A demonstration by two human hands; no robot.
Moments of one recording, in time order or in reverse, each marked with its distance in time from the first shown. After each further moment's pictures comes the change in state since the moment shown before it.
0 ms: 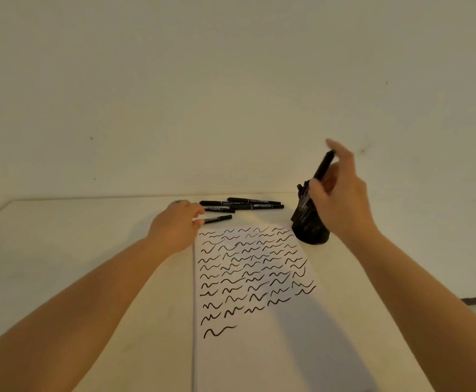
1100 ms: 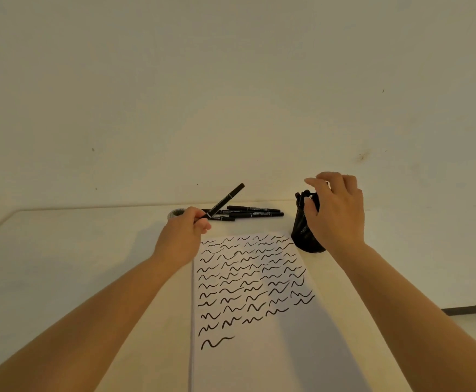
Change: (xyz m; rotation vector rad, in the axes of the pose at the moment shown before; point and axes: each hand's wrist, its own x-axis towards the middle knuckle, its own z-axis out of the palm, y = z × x) left_hand -0.012 0.024 0.002 -0.416 0.164 -0.149; right_hand 0.001 0.029 0.014 -0.576 0.104 -0.207
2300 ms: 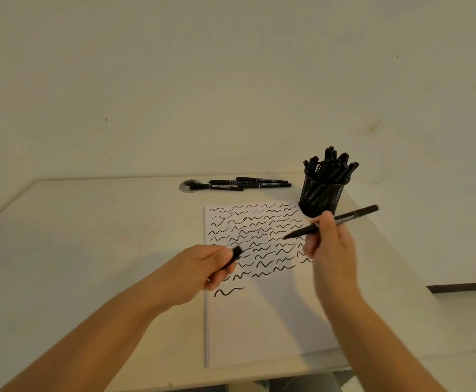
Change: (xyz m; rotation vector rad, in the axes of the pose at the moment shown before) left_hand -0.131 0.034 -0.034 -0.471 -0.591 -0.052; right_hand -0.104 -0.074 -0.039 1.206 -0.076 0.875
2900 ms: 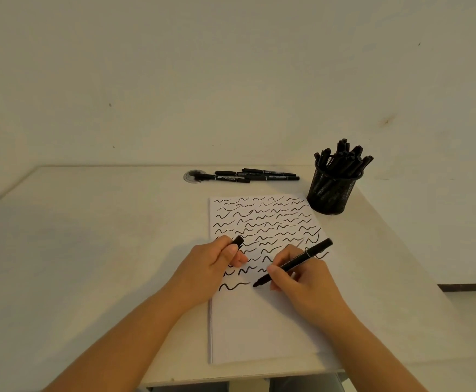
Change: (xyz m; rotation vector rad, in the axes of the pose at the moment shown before) left_hand 0.026 -0.052 0.015 0.218 0.280 0.136; right_hand -0.016 0.044 -0.013 -0.509 -0.542 -0.099
